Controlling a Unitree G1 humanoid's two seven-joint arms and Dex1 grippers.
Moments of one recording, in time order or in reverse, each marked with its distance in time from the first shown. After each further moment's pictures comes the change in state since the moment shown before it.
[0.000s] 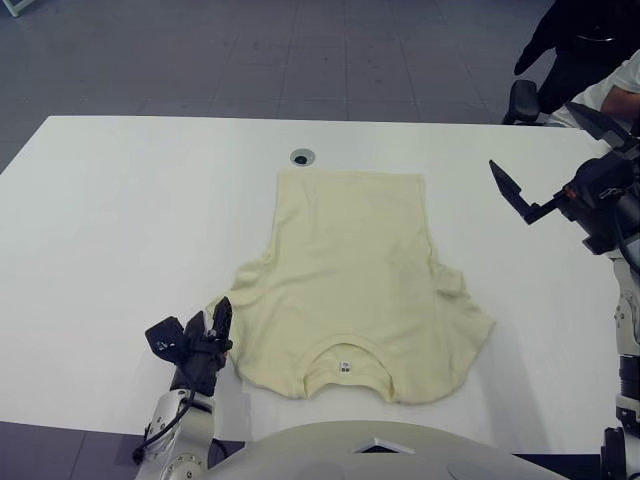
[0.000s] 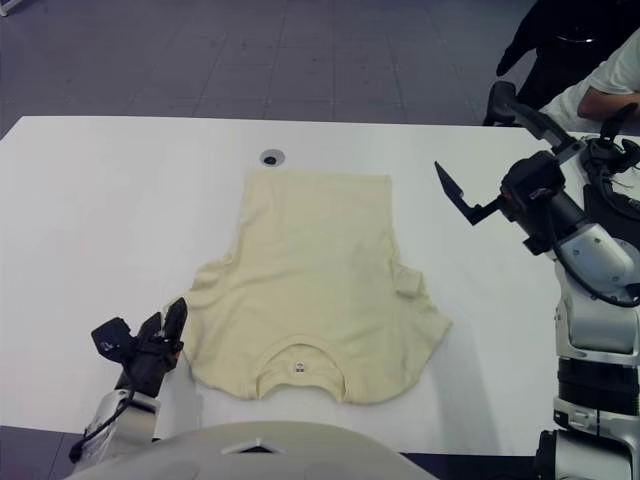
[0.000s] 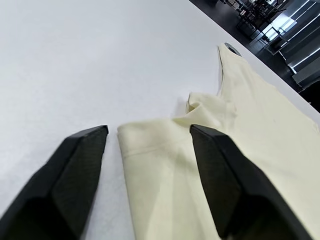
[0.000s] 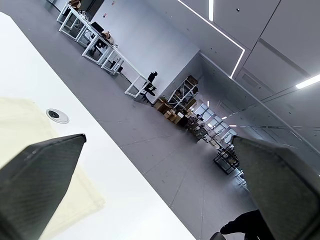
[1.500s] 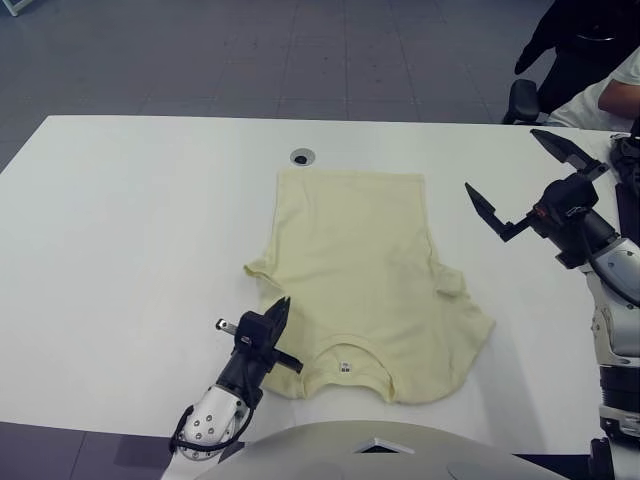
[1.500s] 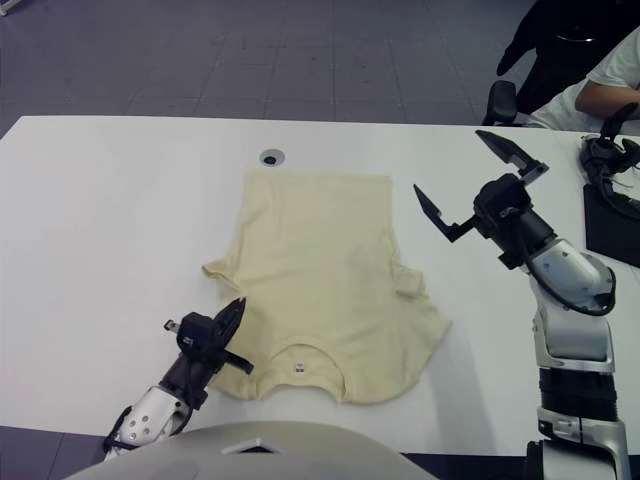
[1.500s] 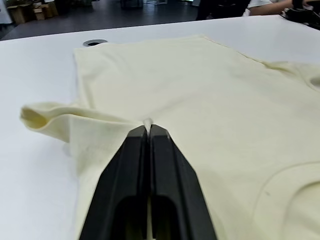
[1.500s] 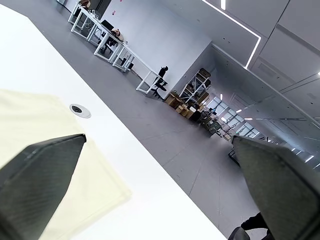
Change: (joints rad) left arm -0.018 0.344 -0.444 0.048 0.615 -0.345 -0.233; right arm 0.039 0.057 0.066 -0.007 -0.038 0.001 -0.001
